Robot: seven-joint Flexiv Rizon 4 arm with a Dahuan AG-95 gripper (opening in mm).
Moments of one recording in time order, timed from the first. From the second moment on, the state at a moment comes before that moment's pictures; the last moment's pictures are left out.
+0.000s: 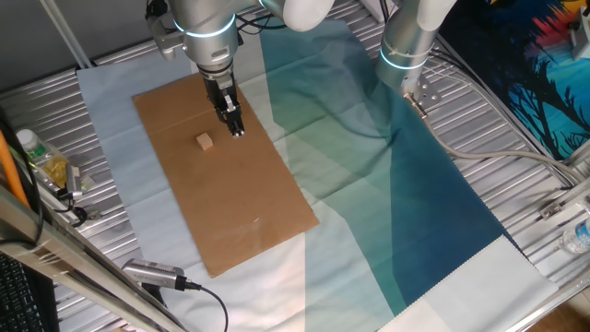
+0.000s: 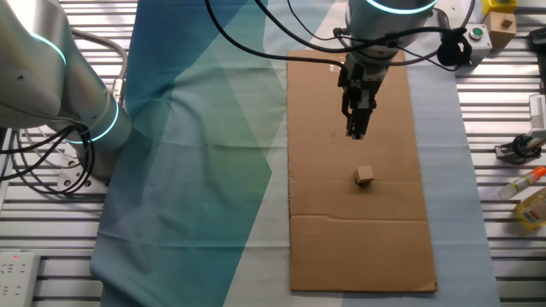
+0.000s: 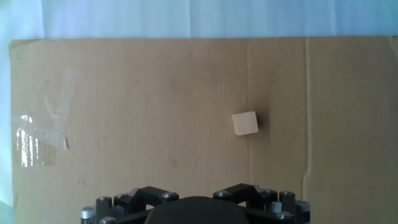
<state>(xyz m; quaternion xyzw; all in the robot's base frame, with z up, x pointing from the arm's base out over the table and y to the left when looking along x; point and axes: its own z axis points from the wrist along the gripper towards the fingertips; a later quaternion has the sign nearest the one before) 0.500 0.000 0.170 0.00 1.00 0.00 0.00</state>
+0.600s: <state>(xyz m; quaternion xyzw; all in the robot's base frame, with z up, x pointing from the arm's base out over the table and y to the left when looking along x) 0.500 0.000 0.171 -0.08 1.00 0.00 0.01</state>
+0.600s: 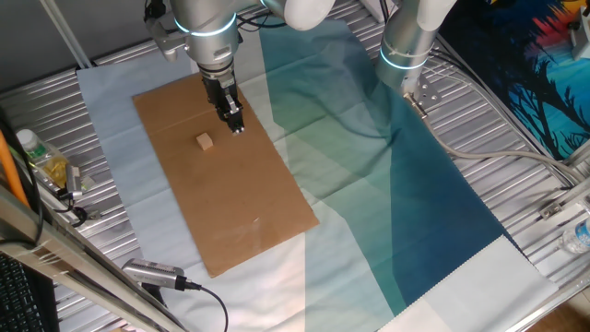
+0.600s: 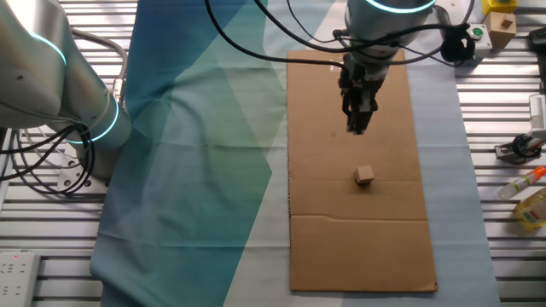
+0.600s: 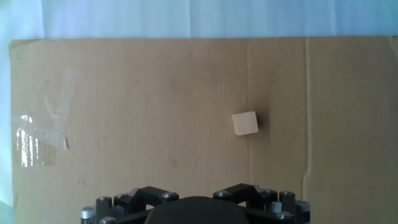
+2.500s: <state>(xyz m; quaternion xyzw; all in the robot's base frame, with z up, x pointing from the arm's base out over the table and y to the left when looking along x) 0.522 -0.023 0.184 -0.13 0.99 0.00 0.01</state>
